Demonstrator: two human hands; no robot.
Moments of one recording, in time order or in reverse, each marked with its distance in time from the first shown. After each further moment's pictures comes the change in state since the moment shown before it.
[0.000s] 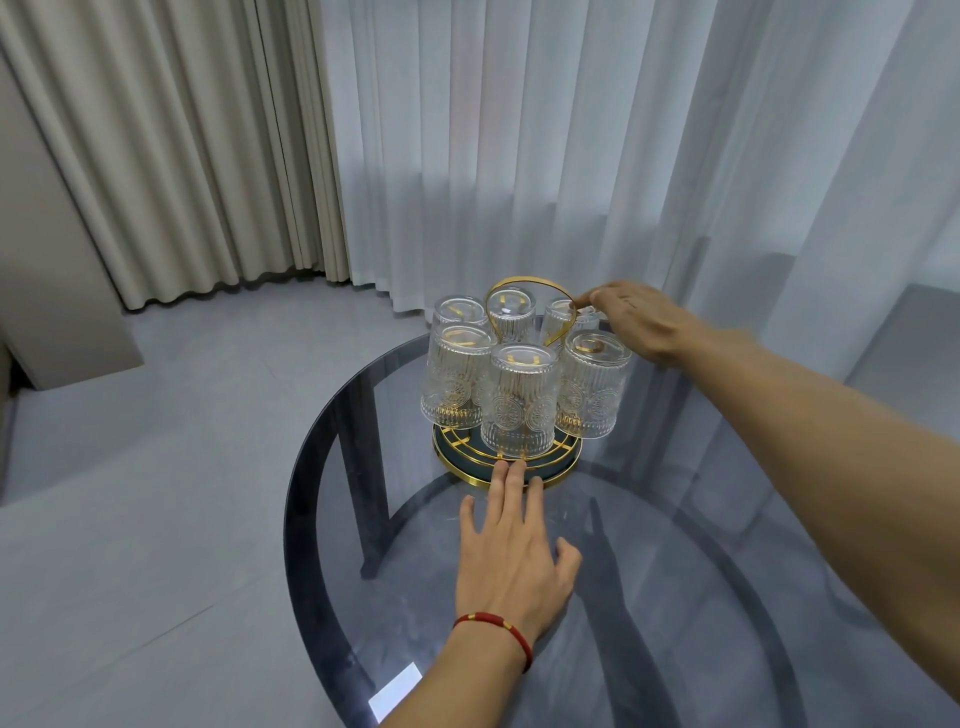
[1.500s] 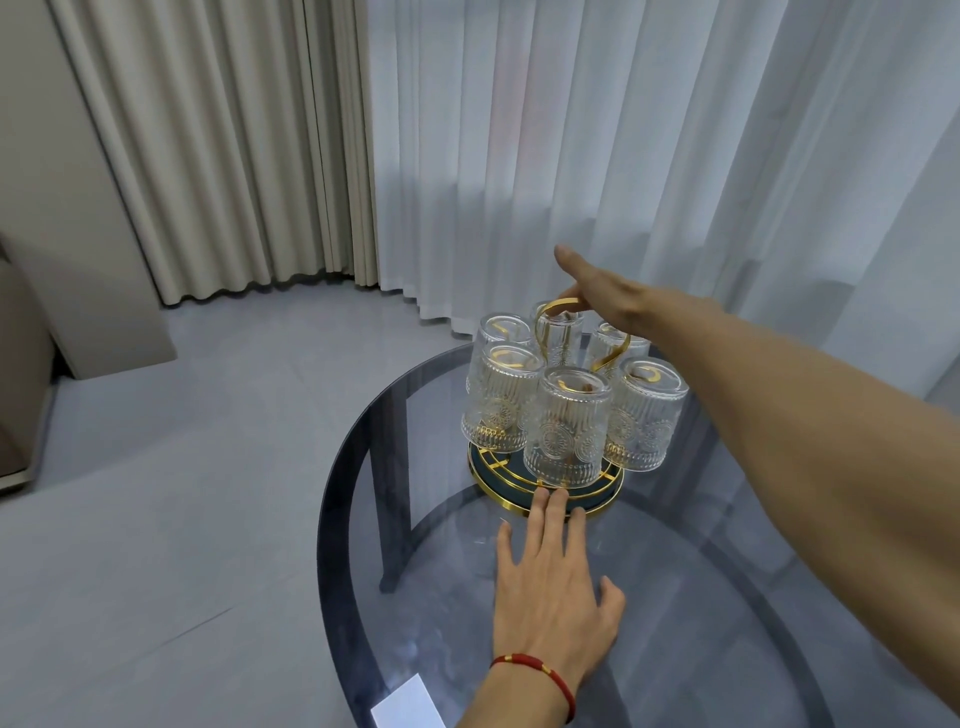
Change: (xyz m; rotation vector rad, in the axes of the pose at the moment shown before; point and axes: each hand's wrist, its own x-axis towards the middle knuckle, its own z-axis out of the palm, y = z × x) left_hand 0.003 -0.004 0.001 -0.114 0.043 0.011; right_hand 0.075 -0.075 0.012 0.234 -0.218 0.188
